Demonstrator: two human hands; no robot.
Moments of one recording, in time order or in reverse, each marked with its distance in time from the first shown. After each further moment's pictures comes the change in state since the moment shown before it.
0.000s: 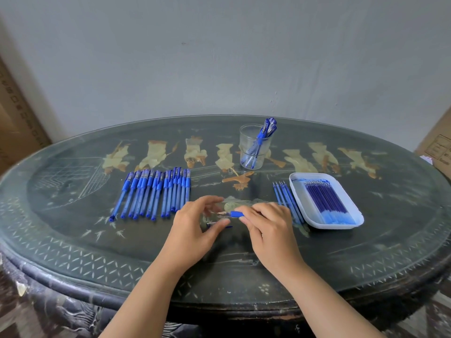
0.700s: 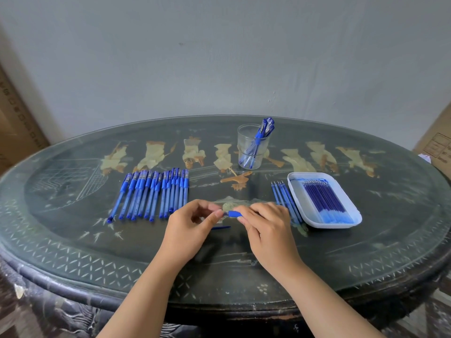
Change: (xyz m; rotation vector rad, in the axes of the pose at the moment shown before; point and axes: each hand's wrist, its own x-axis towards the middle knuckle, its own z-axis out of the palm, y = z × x) left_hand 0.004 0.015 -0.005 -0.298 -0.009 -0.333; right_hand -0.001 0.001 0.001 -0.007 -0.006 -0.002
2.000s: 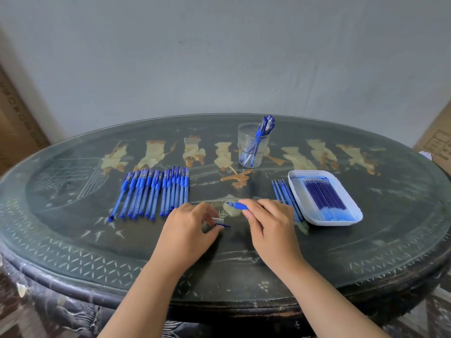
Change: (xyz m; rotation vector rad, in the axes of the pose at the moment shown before) left_hand -0.002 -0.006 -0.006 0.613 -0.027 0.356; right_hand -0.001 0.000 0.000 0.029 0.066 0.077
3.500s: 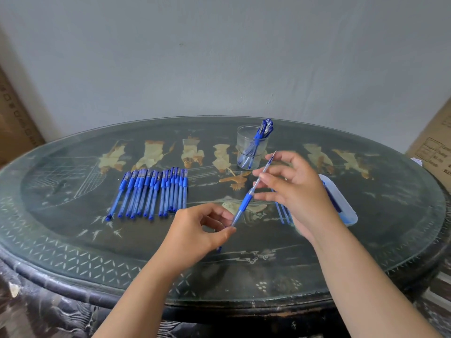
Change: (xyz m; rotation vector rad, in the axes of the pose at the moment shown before) left_hand -0.004 0.028 -0.019 -0.586 -0.105 -0.214; right_hand 0.084 -0.032 -0.080 1.015 -0.191 0.745
